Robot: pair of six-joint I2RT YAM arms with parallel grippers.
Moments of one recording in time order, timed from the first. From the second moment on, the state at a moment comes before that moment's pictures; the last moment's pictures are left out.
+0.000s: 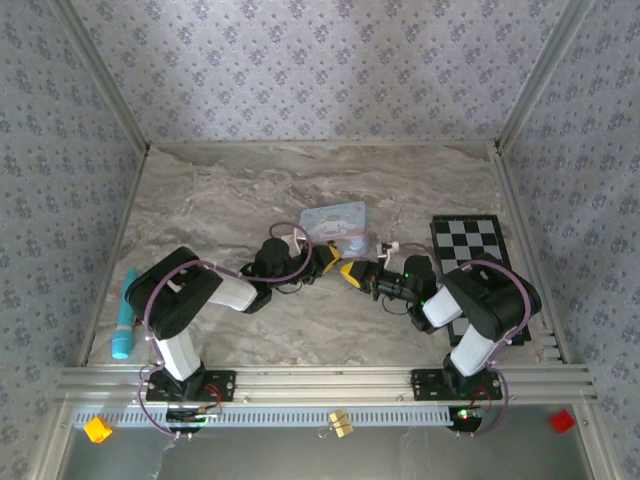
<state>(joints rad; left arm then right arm) -0.76 1.75 0.57 0.95 0.35 -1.43 0.48 1.68 0.22 1.30 -0.65 1.44</state>
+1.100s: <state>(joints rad) -0.77 1.75 0.60 0.98 0.26 -1.43 0.42 1.65 0.29 1.26 -0.70 1.51</state>
